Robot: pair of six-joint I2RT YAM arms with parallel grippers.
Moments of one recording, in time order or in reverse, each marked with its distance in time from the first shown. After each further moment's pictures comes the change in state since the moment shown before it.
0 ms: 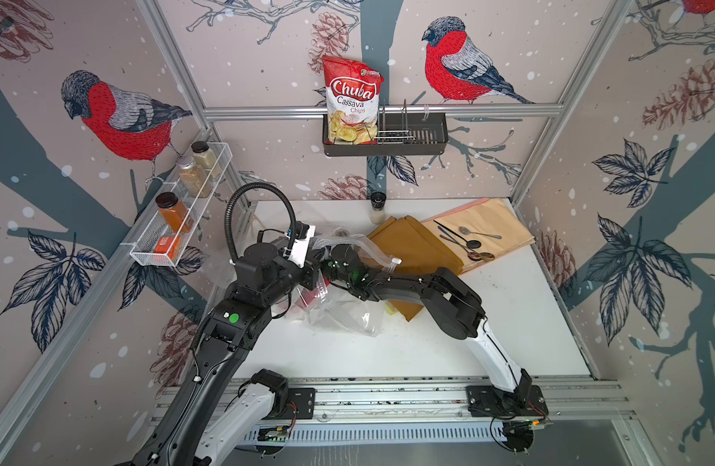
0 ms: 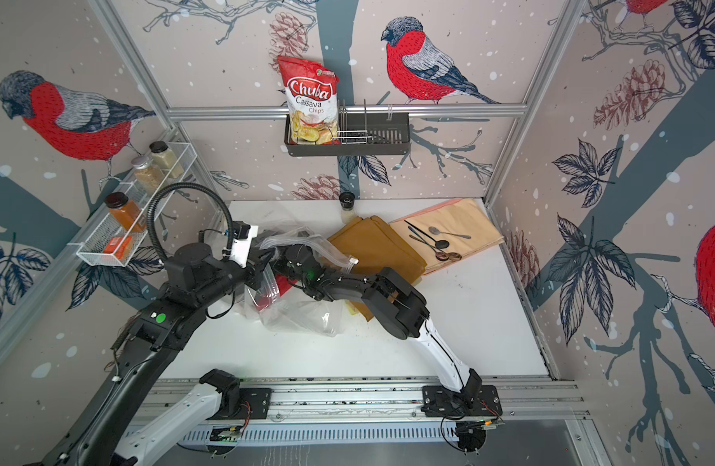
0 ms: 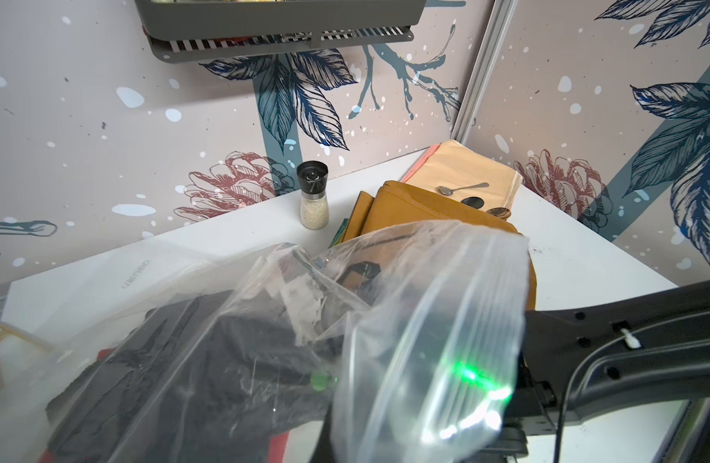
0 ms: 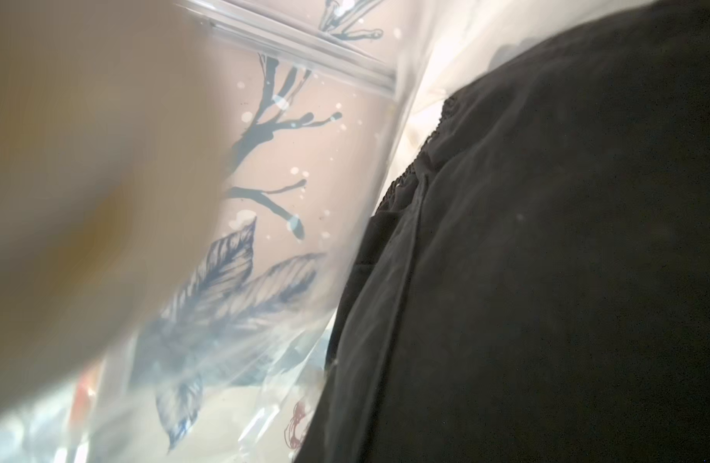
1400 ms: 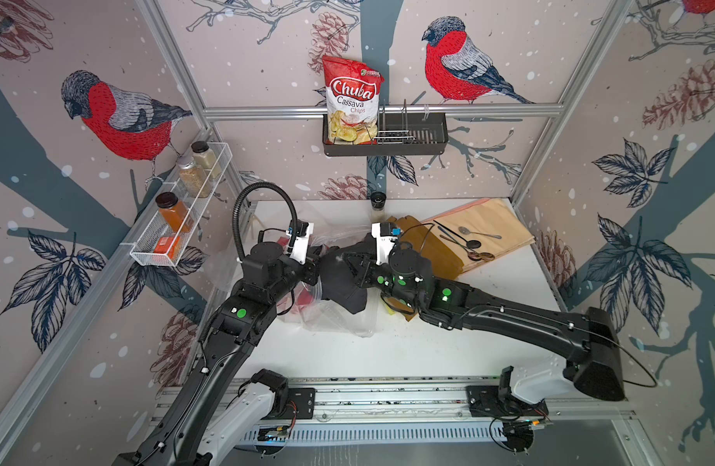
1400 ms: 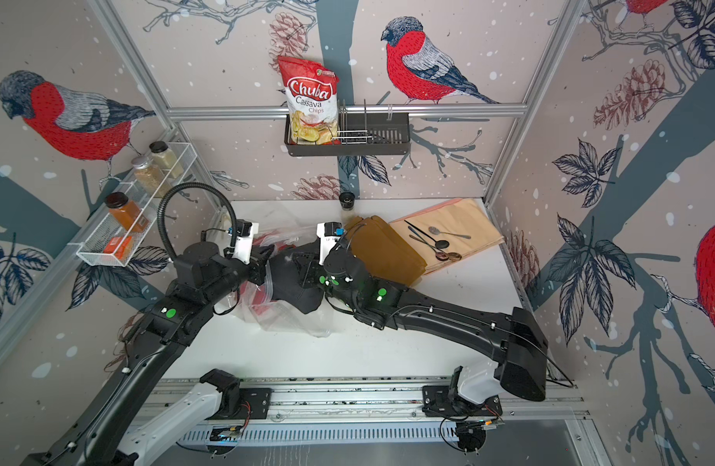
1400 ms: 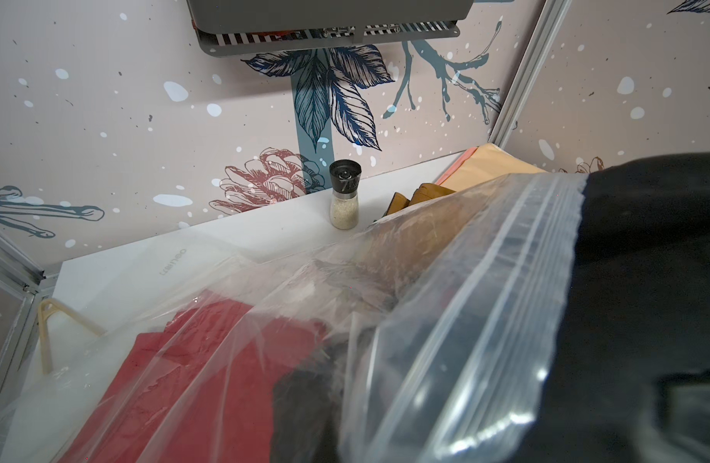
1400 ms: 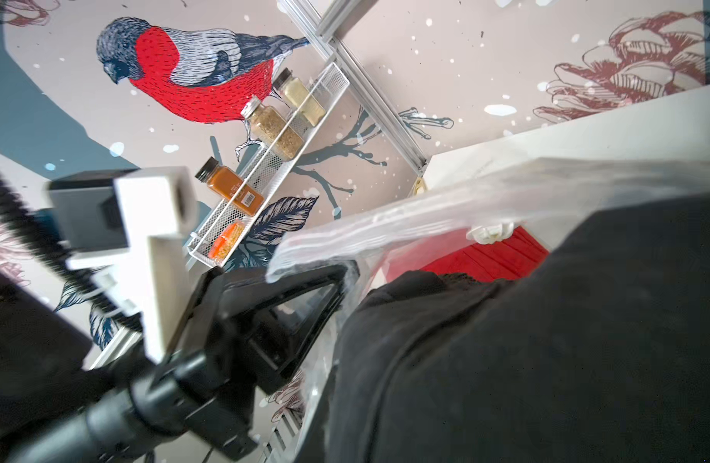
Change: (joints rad) left arm 0.000 0.023 -0.039 0.071 -0.104 -0.008; right arm 0.165 -0.918 -0.422 -0.443 0.274 -0.489
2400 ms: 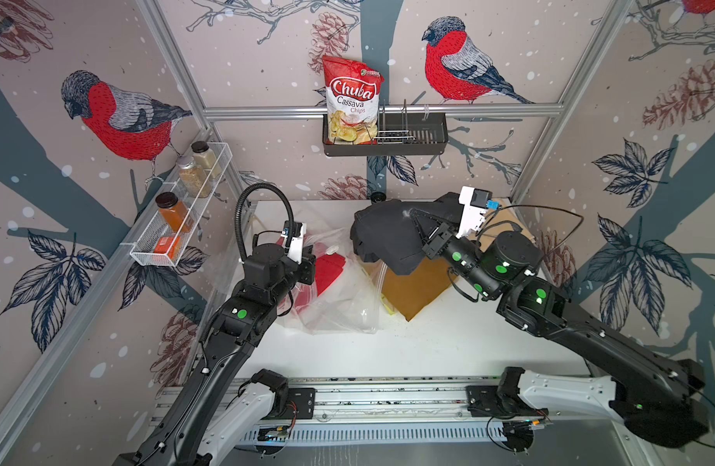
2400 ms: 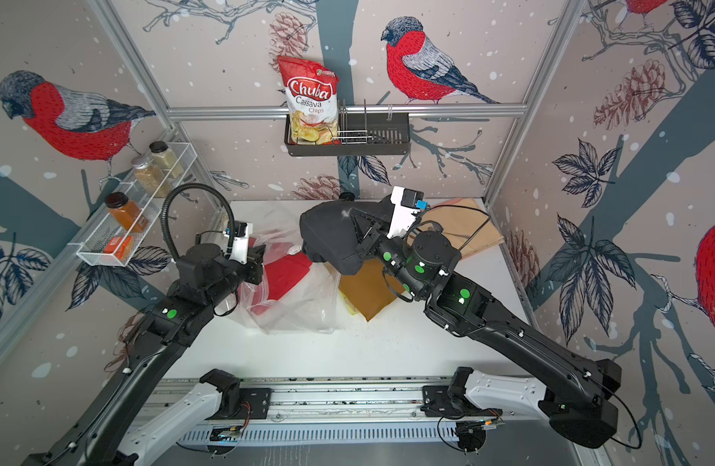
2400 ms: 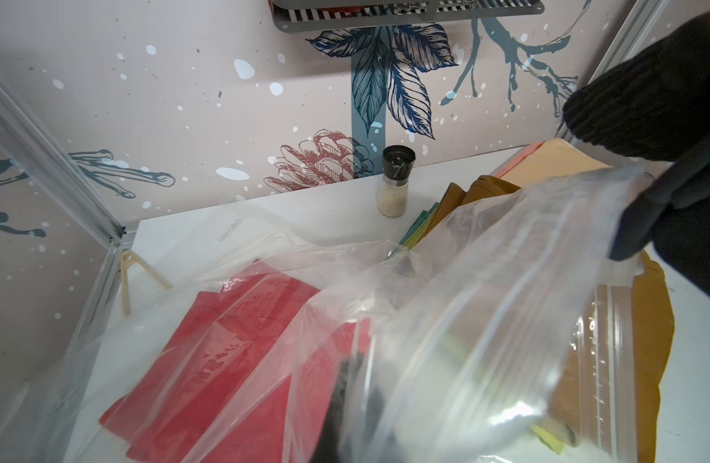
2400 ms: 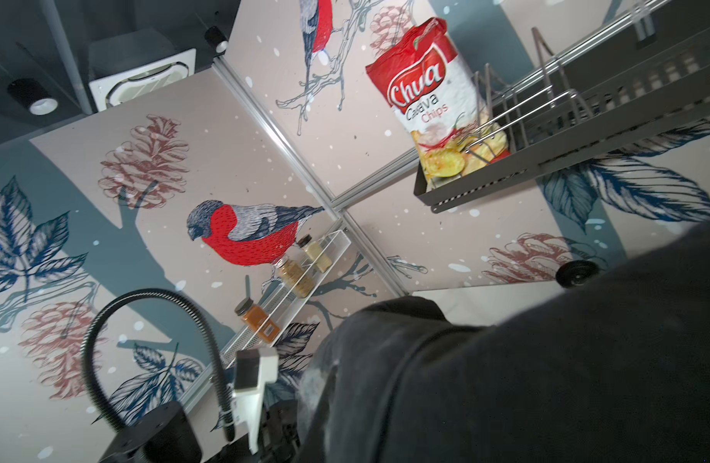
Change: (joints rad) left arm 0.000 -0.021 0.021 -0.077 -0.190 -0.028; right arm -0.232 -0.297 0.047 -0.072 0.037 -0.145
